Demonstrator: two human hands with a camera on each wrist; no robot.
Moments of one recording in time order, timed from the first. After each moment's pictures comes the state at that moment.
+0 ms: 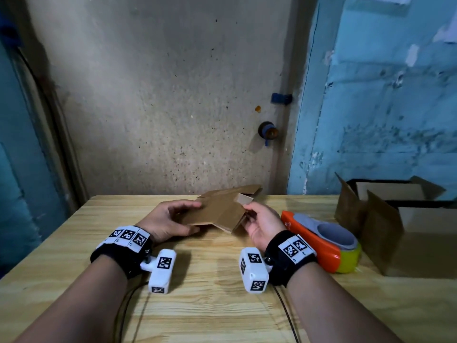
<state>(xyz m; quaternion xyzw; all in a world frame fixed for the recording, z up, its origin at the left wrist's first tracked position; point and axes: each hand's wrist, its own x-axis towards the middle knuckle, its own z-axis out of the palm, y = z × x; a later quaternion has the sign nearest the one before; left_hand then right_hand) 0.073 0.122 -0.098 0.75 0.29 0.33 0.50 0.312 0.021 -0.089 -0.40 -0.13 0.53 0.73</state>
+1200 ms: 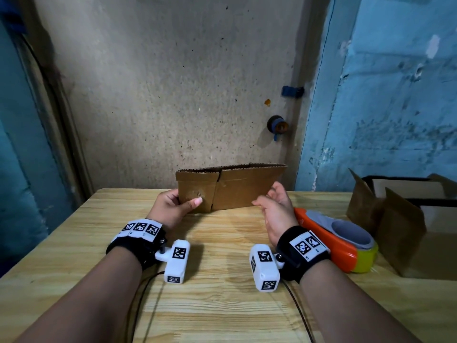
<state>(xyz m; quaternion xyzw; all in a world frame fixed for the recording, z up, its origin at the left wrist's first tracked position) 0.084 0.127 -0.103 0.65 0.31 0.49 0.49 0.317 0.017 -0.082 -0.55 -0.34 0.35 0.67</state>
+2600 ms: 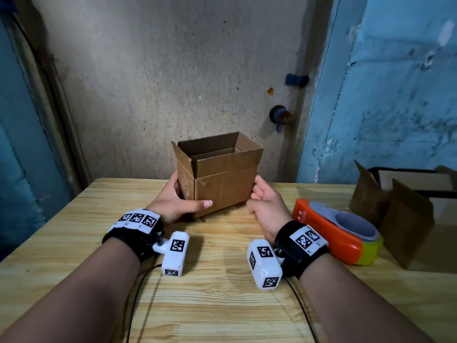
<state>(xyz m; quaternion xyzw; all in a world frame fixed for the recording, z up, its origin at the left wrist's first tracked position) 0.081 0.103 -0.081 0.68 0.34 0.41 0.51 0.300 0.009 -0.084 -0.57 -0.46 0.38 0.57</state>
